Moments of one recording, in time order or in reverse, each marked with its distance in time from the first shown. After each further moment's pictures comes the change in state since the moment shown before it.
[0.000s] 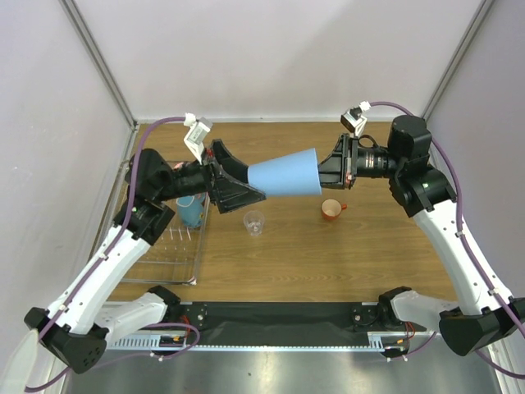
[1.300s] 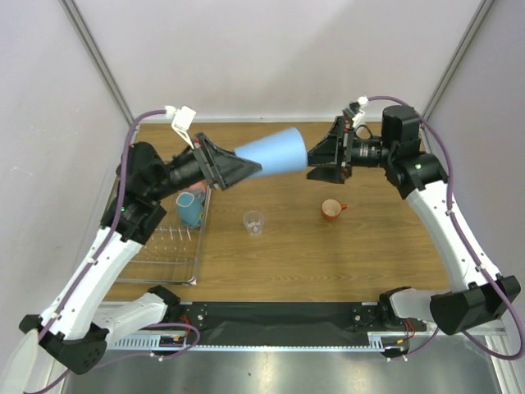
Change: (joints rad) left arm -0.013 -0.008 0.079 -0.126 -0.259 -0.094; right arm -0.040 0.118 0.061 -0.082 0.058 -0.076
